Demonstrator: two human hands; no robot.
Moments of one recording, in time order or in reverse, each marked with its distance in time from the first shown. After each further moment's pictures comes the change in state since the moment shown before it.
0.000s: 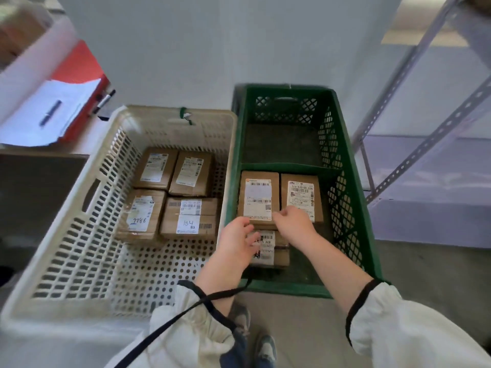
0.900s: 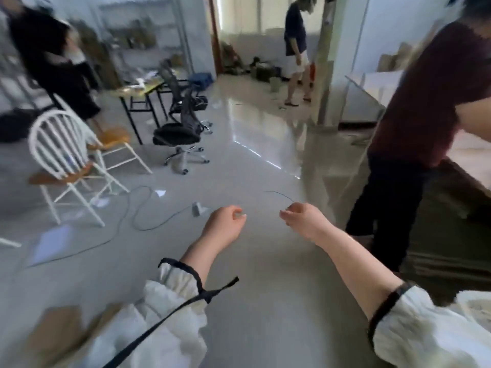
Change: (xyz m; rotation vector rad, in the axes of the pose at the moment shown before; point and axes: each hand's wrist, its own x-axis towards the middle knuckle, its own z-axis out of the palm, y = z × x) left_hand -0.394 -0.176 -0.656 0.212 1.351 0.472; right_hand -0.525 -0.263 0.457 -0.615 -0.959 -1.164
